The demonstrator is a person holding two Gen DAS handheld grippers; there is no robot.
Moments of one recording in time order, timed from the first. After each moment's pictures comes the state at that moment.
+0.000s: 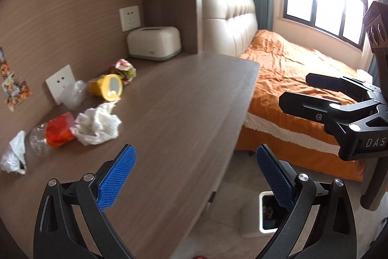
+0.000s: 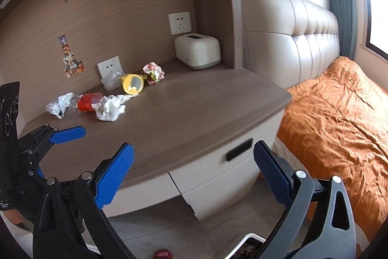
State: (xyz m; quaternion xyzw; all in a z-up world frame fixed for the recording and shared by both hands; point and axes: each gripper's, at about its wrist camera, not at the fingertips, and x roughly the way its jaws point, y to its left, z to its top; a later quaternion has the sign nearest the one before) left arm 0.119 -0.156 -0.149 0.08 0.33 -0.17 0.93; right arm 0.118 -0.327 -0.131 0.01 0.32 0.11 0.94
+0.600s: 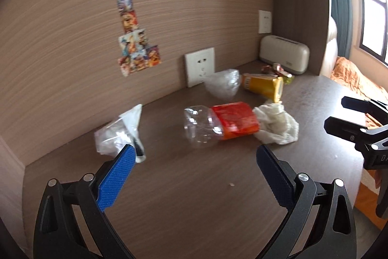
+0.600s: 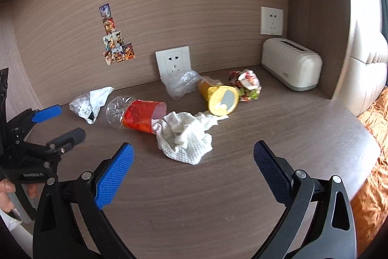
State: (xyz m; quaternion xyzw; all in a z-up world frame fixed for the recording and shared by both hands) left arm 0.146 0.058 -0.140 0.03 0.32 0.05 0.95; right arm 0.215 -0.149 -0.145 -0.04 0.34 0.24 0.91
